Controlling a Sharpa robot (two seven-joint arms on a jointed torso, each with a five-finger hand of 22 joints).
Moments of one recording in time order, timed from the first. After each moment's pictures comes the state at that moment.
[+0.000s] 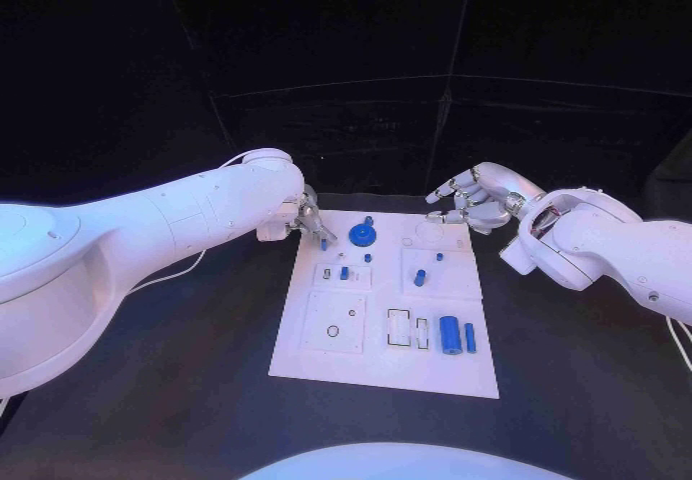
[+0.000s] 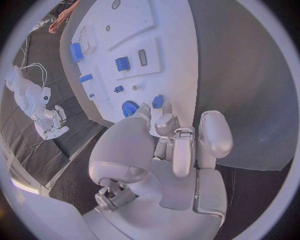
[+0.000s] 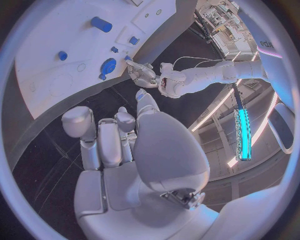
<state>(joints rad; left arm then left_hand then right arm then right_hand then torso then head) 1.35 -0.37 -0.15 0.81 -1.01 0.33 -0.50 1.16 0.02 -0.04 0.26 0.05 0.89 0.06 0.60 0.52 1.30 -0.01 1.17 0.99 1.47 -0.07 1.56 1.31 0.08 1.38 0.04 1.29 1.15 1.26 -0.84 -0.04 1.49 -0.98 -0.30 0.04 1.44 -0.03 -0.14 0.20 0.36 0.91 0.15 0.14 0.07 1.23 0.07 1.11 1.06 1.47 -0.01 1.30 1.20 0.11 1.30 0.09 1.18 0.96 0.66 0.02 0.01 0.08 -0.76</state>
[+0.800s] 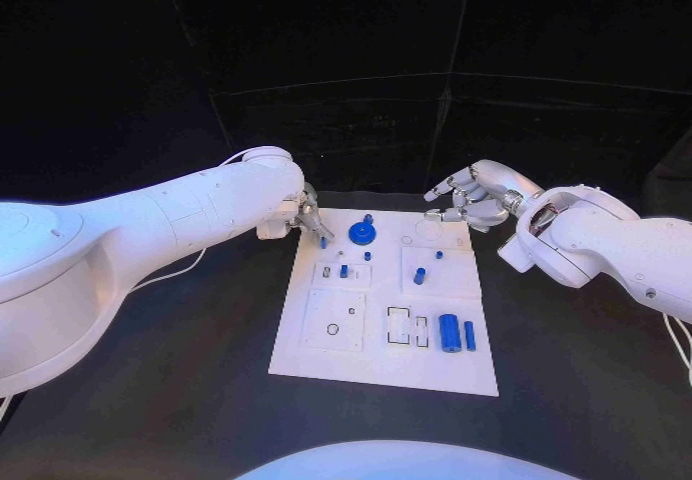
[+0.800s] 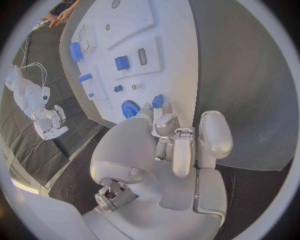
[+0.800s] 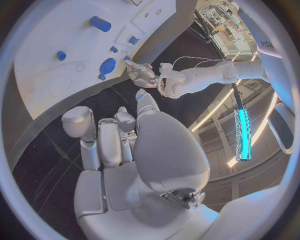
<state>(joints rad) 1.34 -0.36 -0.15 0.80 -1.01 0.33 -0.50 1.19 0.05 -0.04 0.24 0.05 0.89 0.06 0.60 0.52 1.30 -0.02 1.17 0.99 1.47 -0.07 1.56 1.31 0.08 1.38 0.03 1.30 1.16 1.26 -0.84 -0.04 1.48 -0.98 -0.30 0.04 1.44 -0.03 -0.14 0.20 0.36 0.91 0.15 0.14 0.07 1.23 0.07 1.11 1.06 1.47 -0.01 1.30 1.20 0.11 1.30 0.09 1.18 0.96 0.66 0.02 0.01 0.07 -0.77</state>
